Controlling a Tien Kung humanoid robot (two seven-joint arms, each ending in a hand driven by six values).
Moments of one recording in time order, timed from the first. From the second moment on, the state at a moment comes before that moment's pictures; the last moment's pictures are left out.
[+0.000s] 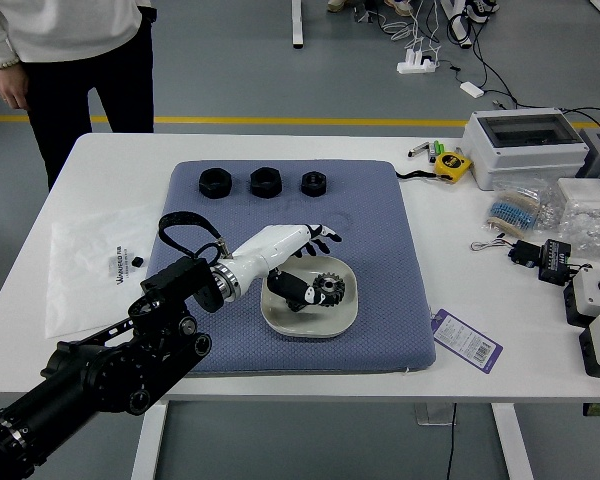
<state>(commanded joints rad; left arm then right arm) -0.65 0.03 -0.81 -0.94 1.91 0.06 -0.11 0.15 -0.26 0.42 0.28 -0.02 -0.25 -0.05</state>
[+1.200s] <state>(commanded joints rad) -0.34 0.04 -1.17 -1.17 0.95 0.18 -0.25 0.15 -0.26 0.41 0.27 0.00 -0.24 -0.04</state>
